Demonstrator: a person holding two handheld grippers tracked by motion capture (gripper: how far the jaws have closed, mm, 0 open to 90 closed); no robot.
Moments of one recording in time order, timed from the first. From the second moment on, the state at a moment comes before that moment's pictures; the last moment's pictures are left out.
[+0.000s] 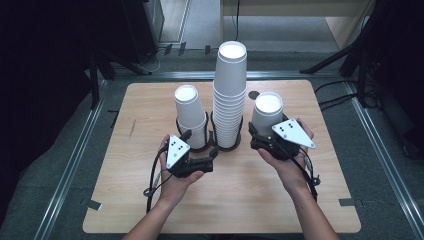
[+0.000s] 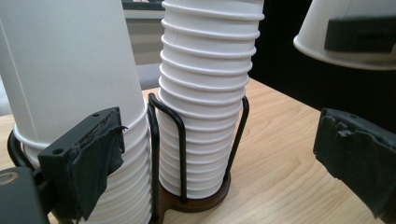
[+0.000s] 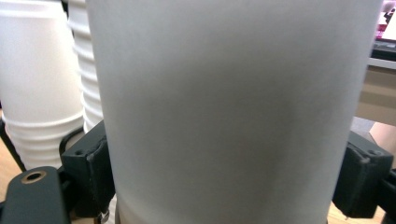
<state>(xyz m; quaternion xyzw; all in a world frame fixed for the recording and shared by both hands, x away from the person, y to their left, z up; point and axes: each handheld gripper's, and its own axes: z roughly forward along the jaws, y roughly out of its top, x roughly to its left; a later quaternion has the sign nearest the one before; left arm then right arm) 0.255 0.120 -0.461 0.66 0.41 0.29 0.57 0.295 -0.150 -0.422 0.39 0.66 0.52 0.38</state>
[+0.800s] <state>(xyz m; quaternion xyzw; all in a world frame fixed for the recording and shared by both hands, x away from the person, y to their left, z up) 0.242 0.124 -0.464 0.67 0.39 0.27 0.57 0.277 -0.123 -0.462 0.34 0.70 0.46 0.42</state>
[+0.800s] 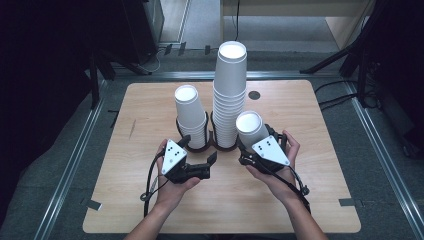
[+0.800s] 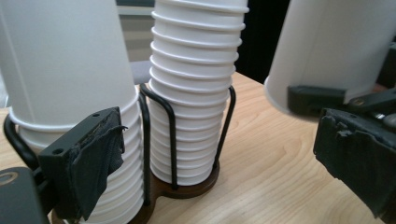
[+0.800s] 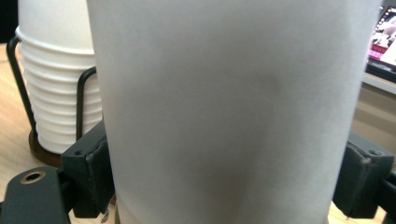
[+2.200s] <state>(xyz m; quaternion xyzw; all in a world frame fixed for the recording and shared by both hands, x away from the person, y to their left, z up) 0.236 0.118 -0.450 0.69 0.35 0.20 0.60 0.258 -0.082 -0.494 0.19 0.76 0.40 0.48</state>
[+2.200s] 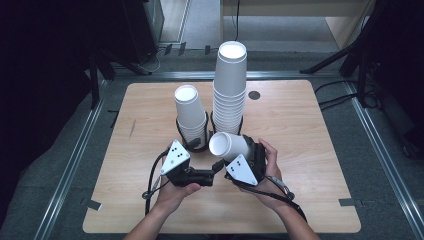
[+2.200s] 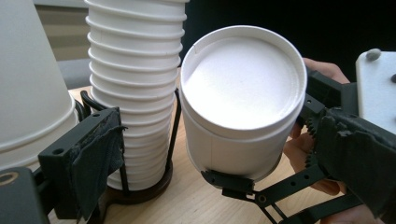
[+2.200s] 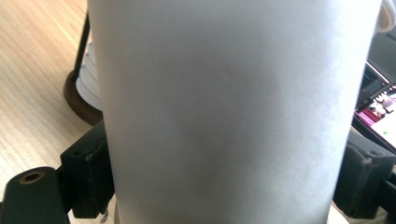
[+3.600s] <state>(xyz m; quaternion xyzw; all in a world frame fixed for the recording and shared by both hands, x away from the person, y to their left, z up) 0.237 0.119 -0.448 0.71 0.33 0.16 0.60 0.242 -0.073 -0.498 0.09 0.76 0.41 0.49</state>
